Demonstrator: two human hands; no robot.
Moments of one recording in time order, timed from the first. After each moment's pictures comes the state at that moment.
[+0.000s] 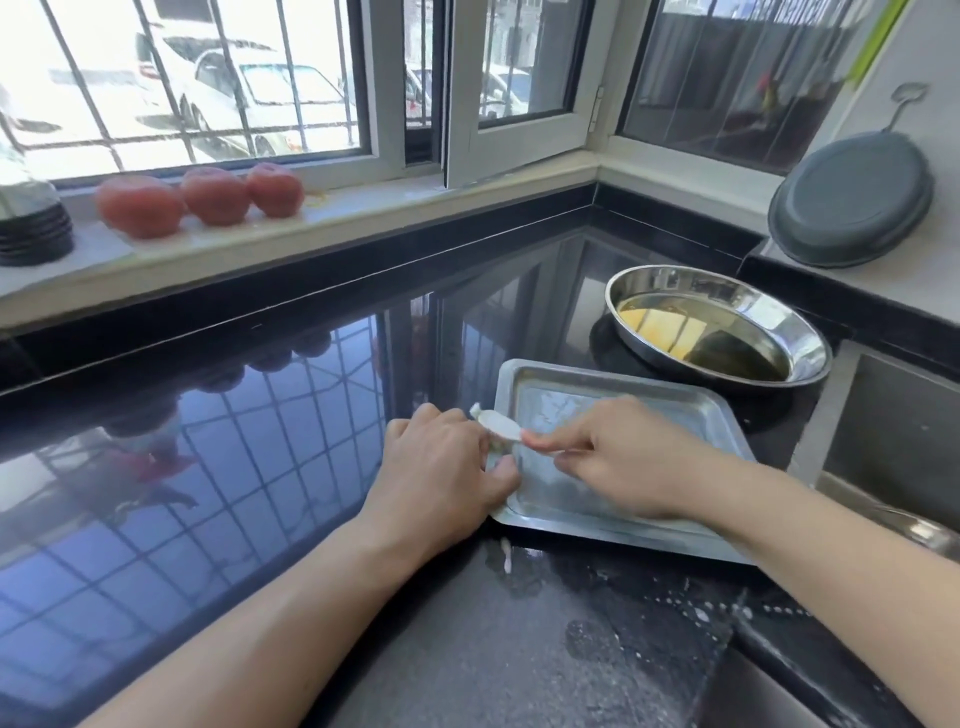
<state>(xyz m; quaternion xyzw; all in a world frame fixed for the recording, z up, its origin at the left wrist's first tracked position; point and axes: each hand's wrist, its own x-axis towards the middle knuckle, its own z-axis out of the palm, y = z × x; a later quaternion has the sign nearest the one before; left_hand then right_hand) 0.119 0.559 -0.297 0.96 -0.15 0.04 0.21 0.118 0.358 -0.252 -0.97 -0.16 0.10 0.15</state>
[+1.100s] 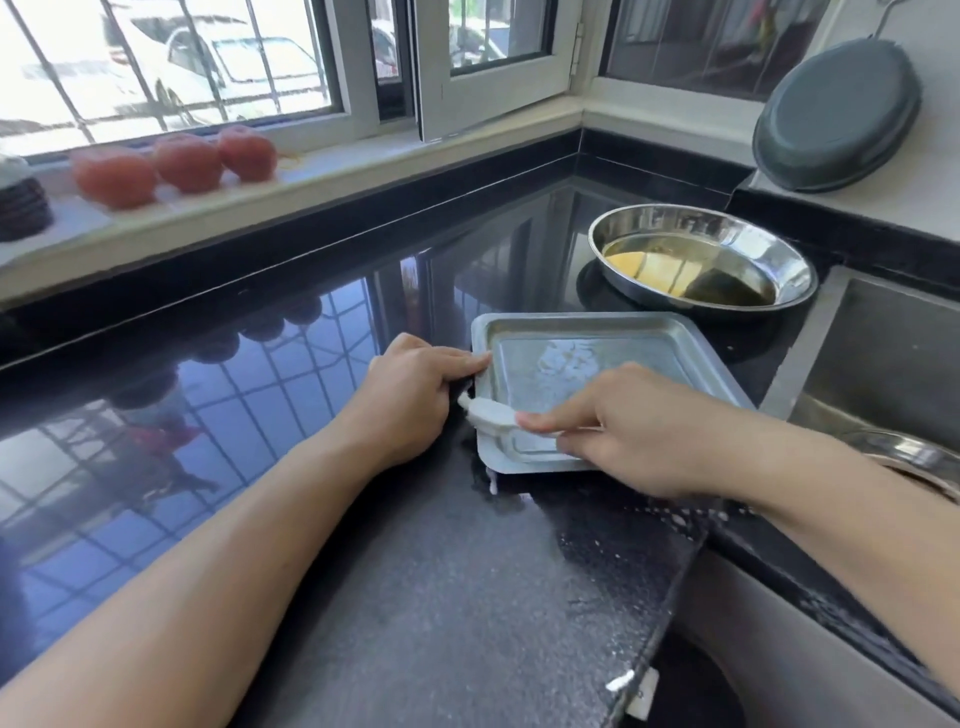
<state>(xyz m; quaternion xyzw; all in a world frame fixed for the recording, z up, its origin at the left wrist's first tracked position) 0.138 0.577 -0.310 0.93 -0.21 0.03 0.31 0.061 0.352 -0.241 -0.96 -0.18 0.11 0.17</state>
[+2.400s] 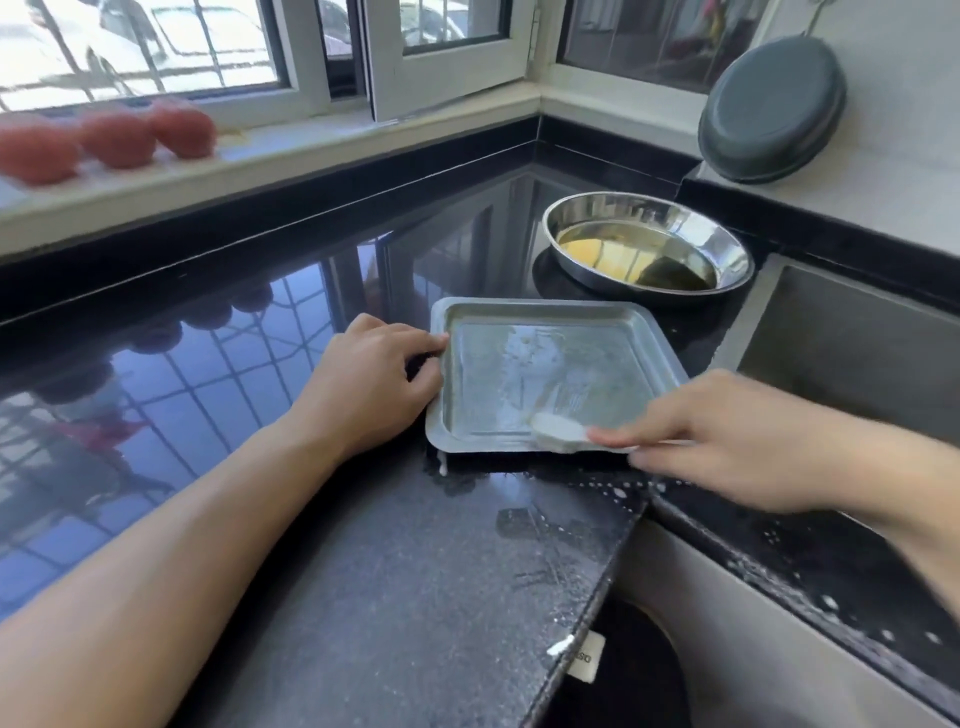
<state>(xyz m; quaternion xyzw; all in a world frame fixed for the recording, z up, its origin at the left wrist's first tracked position) 0.135 0.567 -0.312 0.94 -0.22 0.09 0.26 0.013 0.281 -0.224 -0.97 -0.14 0.15 0.15</state>
